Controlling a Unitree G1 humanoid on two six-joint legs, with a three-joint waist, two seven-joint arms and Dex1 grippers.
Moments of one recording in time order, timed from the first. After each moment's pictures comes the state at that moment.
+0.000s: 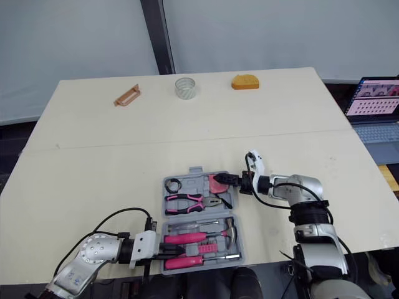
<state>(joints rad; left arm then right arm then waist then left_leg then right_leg) 0.11 0.61 -0.30 -0.10 -0.10 -0.16 -0.98 -0.64 -0.39 -0.06 0.39 0.61 1.12 0.87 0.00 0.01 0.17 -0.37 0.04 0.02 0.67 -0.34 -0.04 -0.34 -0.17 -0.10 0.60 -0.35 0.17</state>
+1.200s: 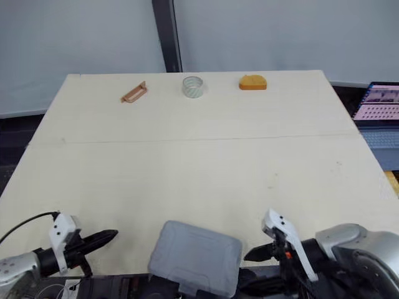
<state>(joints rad) 0.47 0.69 0.35 -0.30 -0.46 0.32 -0.86 0.18 -1.05 -0.12 -0.70 0.89 1.11 1.08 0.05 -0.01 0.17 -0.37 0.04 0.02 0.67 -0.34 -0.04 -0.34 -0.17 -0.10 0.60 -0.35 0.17</state>
